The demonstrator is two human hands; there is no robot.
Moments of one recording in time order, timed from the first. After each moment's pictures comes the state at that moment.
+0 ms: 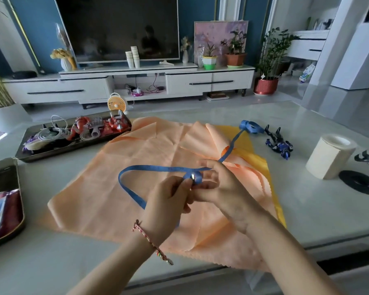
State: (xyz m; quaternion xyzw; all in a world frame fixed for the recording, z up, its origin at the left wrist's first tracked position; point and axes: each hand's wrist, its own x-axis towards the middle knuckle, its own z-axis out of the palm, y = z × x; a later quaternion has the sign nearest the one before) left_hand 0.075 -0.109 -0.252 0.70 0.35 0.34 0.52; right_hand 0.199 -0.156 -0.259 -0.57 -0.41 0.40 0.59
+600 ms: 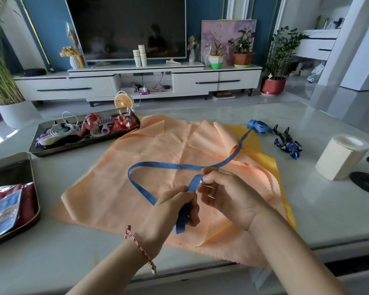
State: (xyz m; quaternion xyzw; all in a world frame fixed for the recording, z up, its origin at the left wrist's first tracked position) left_hand 0.052 -0.103 -0.268 0.61 0.30 0.27 0.68; right_hand 0.190 -0.147 -0.258 -0.47 -0.25 0.56 0.64
